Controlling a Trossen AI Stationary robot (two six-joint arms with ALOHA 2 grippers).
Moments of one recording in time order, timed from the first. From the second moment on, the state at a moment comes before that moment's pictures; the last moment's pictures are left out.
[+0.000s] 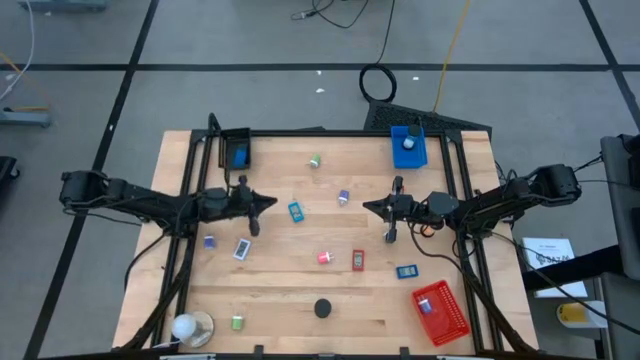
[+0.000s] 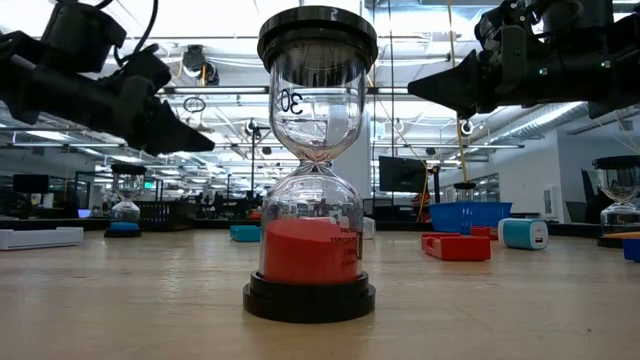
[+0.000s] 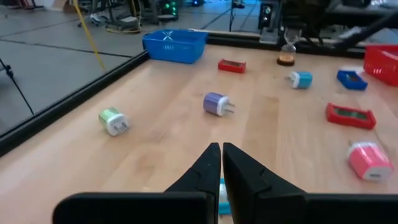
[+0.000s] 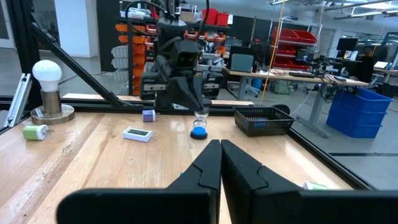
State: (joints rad) left arm 0.04 1.02 0.11 0.67 -0.23 -0.05; right arm 0.05 1.24 0.21 1.09 0.21 -0.09
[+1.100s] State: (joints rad) left arm -0.05 1.01 0.01 0.82 -0.26 0.02; right arm 0.05 1.23 0.30 1.10 0.19 0.01
